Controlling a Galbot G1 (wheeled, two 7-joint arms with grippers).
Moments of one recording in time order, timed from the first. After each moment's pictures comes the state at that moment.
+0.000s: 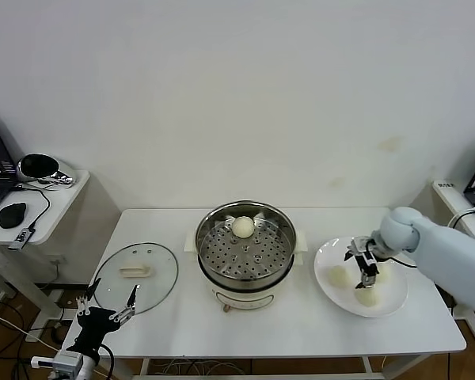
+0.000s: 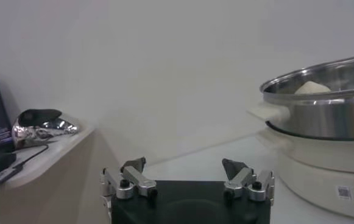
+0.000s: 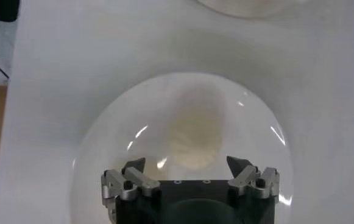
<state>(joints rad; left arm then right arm) 1.69 -1.17 -0.69 -2.05 -0.14 0.02 -0.01 -0.06 0.69 -0.76 1.22 -0.18 -0.14 -1.06</state>
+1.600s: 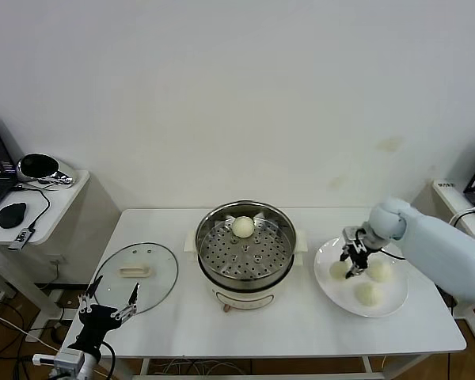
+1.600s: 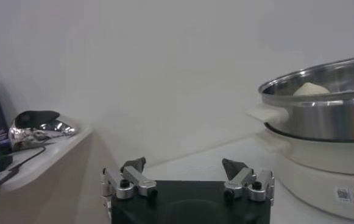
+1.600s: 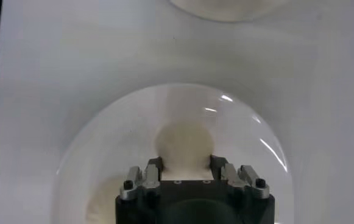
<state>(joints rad) 1.67 -1.15 -0.69 -2.05 -0.15 0.02 0.00 0.09 0.70 -0.81 1.21 -0.08 -0.18 -1.18</state>
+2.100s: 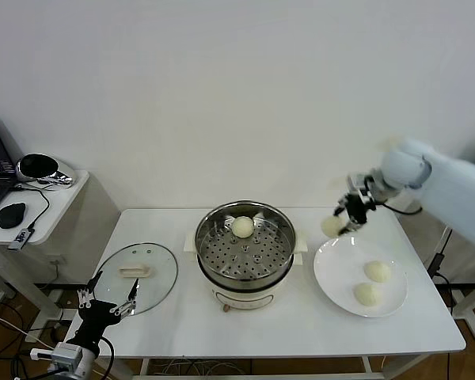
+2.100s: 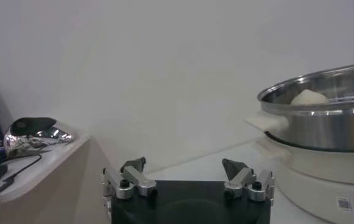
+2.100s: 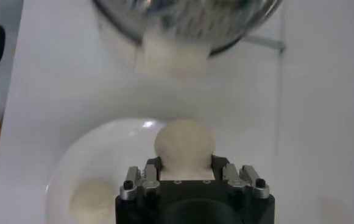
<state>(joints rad) 1.66 -1.13 -0.69 -2.06 -0.18 0.02 0.00 0.57 0.74 -1.12 1.40 0.28 -0.34 -1.11</state>
